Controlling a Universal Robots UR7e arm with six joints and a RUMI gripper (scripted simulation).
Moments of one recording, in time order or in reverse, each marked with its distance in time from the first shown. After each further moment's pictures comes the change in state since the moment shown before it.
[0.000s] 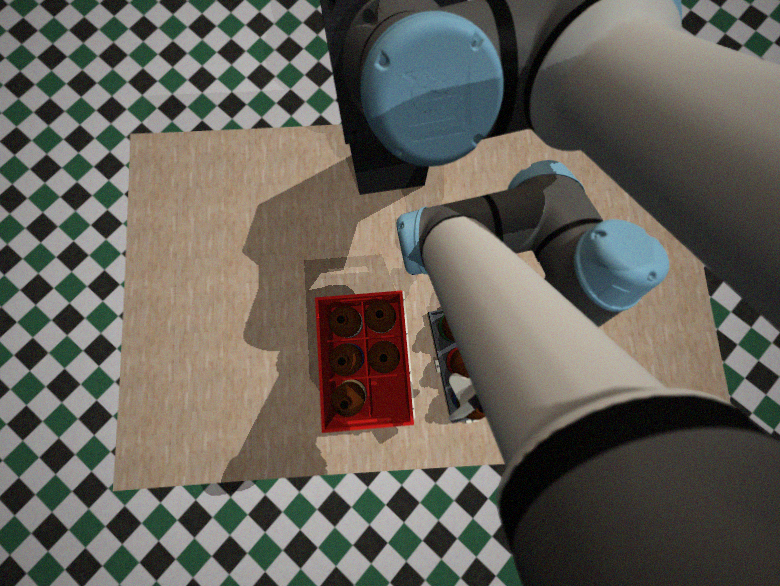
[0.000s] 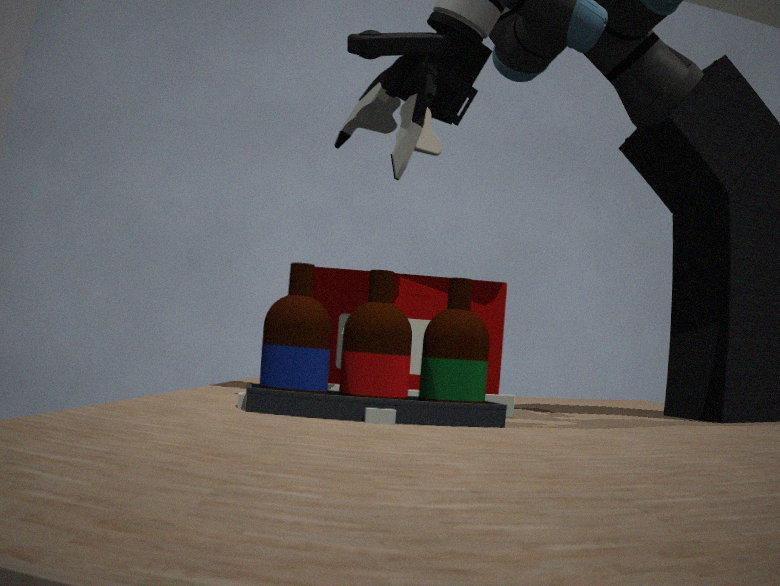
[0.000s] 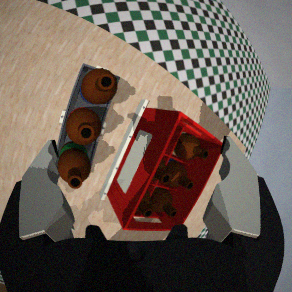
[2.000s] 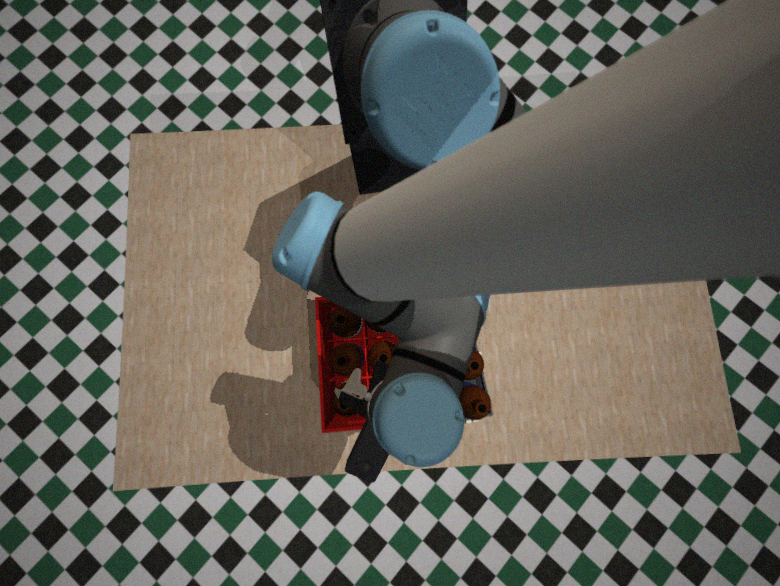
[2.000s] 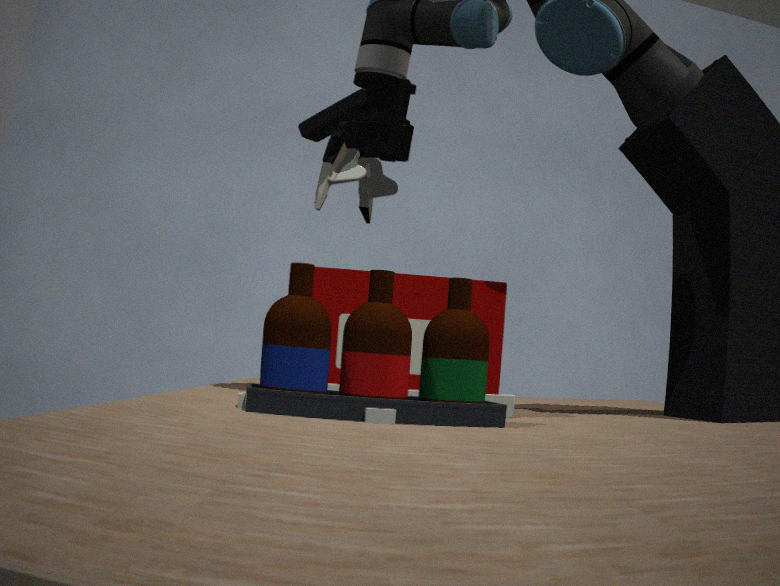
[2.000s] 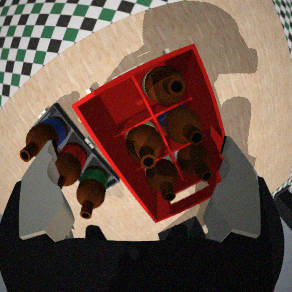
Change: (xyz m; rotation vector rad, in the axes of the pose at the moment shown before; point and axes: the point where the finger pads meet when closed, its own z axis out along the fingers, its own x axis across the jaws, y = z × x) arm 0.139 0.097 0.079 -0.351 -0.133 0.973
